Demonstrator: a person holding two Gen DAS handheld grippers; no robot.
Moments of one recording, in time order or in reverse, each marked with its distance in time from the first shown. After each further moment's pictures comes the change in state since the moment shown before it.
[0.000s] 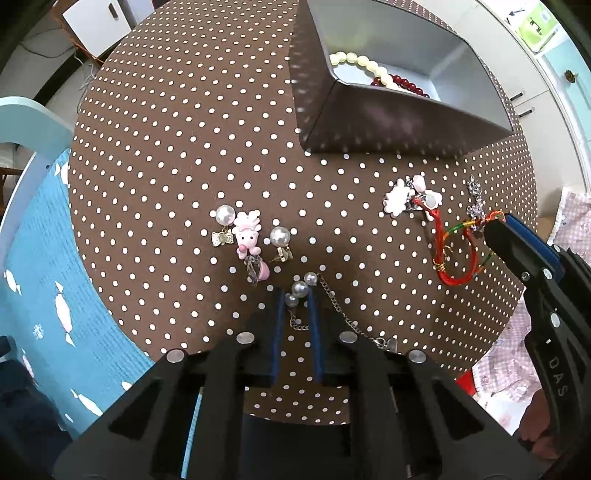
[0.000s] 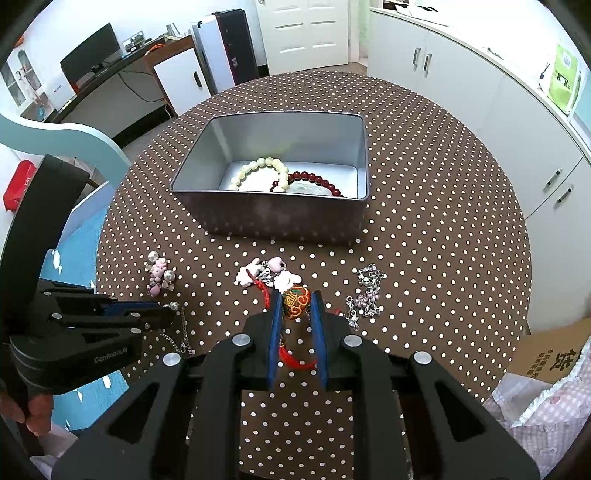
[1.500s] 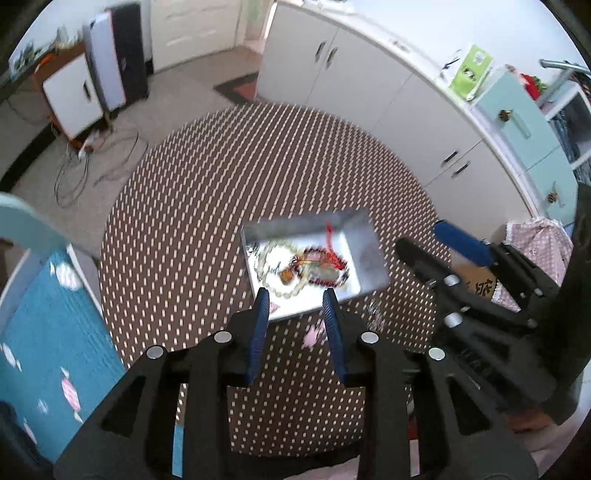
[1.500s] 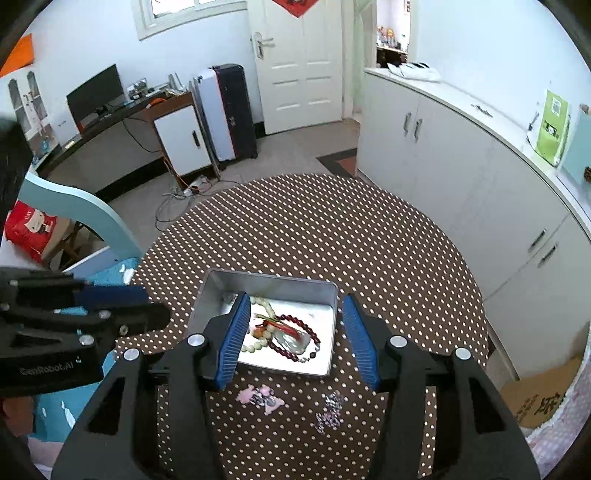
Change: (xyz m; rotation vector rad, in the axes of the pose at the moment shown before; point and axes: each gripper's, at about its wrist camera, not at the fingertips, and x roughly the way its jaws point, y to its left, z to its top) left arm -0.139 -0.018 0.065 0.104 -0.278 -0.138; right arm -0.047 -0.015 0.093 -0.004 -0.190 -0.030
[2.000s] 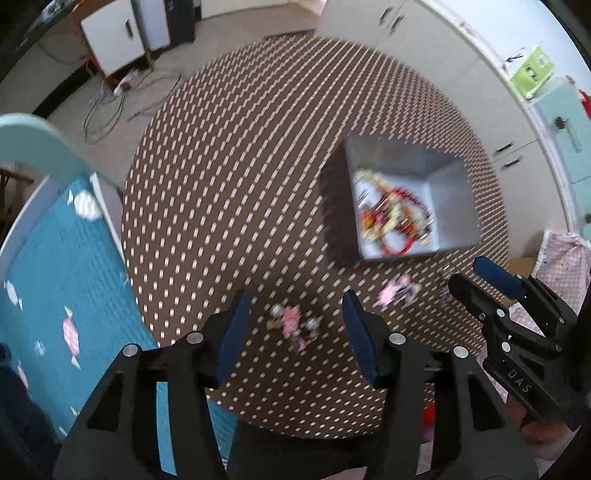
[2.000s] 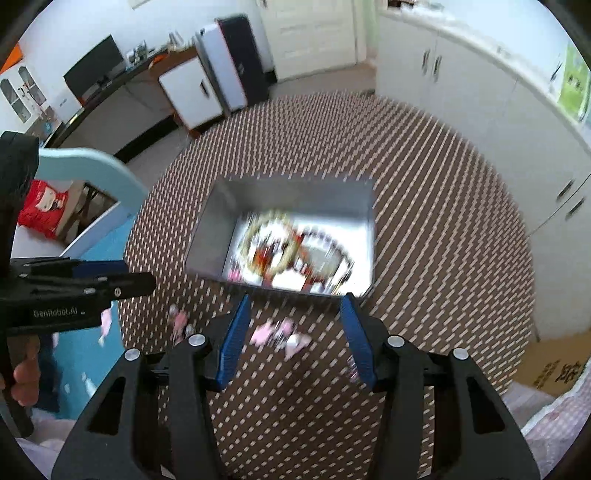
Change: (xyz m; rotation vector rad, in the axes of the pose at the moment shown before) left arm 0.051 0.065 -0.051 -0.154 0.157 0.112; right arm 0.044 0.013 -0.052 0.025 0.245 0.118
